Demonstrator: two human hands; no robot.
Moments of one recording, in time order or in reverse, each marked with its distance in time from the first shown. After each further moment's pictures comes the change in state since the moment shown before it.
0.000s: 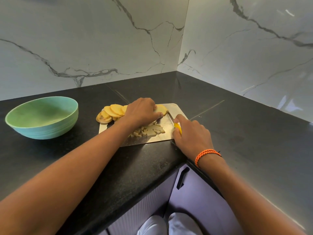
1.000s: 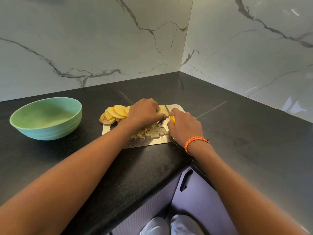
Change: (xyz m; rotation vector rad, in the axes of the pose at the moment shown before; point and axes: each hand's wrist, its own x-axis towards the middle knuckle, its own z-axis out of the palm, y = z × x) left_hand 0.000 -0.002 -0.002 -0.019 0.028 0.004; right_hand 0.040 -0.020 0.010 0.059 -0.002 0.042
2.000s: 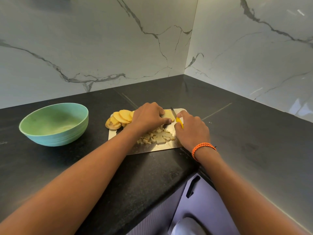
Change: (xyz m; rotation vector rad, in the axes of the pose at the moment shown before) left_hand -0.002 -0.005 -0.007 -0.038 -0.006 0.004; right_hand 0.003 0.001 0.004 0.086 0.098 0.051
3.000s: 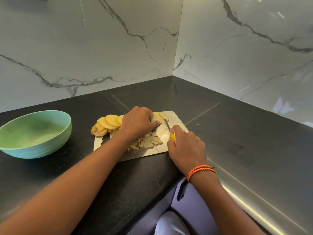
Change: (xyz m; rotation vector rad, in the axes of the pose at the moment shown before) left_hand 0.002 0.010 0.006 0.069 -0.005 -0.027; right_hand -0.040 0.007 -0.018 -0.094 -0.087 -0.007
